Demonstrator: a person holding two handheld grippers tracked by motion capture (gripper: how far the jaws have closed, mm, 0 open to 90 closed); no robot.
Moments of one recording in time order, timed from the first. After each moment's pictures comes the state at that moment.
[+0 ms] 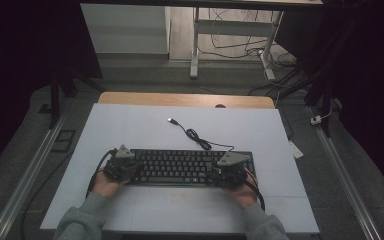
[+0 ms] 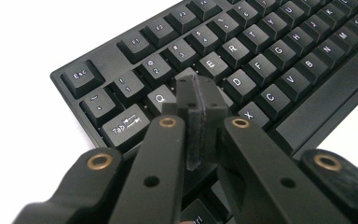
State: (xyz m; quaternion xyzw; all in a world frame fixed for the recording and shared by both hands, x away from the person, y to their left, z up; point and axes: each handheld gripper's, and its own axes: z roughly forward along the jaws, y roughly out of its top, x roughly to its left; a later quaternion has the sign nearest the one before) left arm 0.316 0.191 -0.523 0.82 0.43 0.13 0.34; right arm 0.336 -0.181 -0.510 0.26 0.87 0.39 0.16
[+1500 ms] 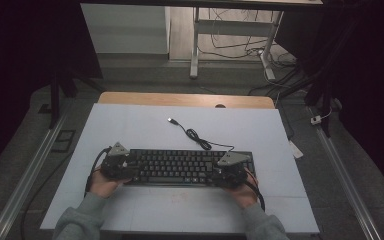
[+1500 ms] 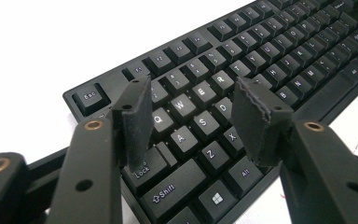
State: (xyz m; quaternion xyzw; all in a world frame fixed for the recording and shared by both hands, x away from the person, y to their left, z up) left arm 0.311 0.197 -0.510 0.80 0.44 0.13 0.39; right arm 0.336 -0.181 -0.510 0.26 0.87 0.39 0.16
